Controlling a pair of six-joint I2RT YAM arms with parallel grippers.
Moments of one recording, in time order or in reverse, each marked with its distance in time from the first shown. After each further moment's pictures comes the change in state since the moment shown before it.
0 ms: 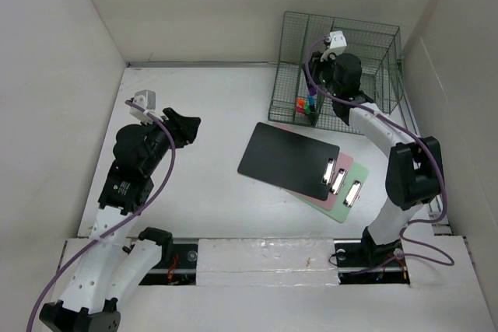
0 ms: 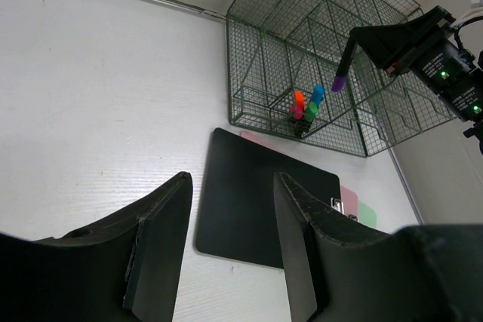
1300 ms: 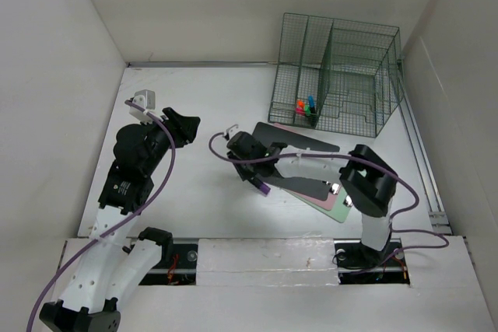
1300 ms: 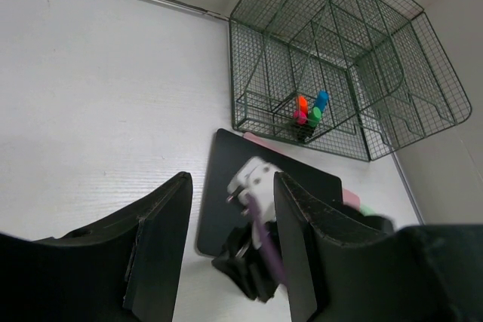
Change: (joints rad) left arm 0.000 0.003 0.000 0.000 -0.011 0.000; right arm 0.758 0.211 0.007 -0.644 0.272 0.178
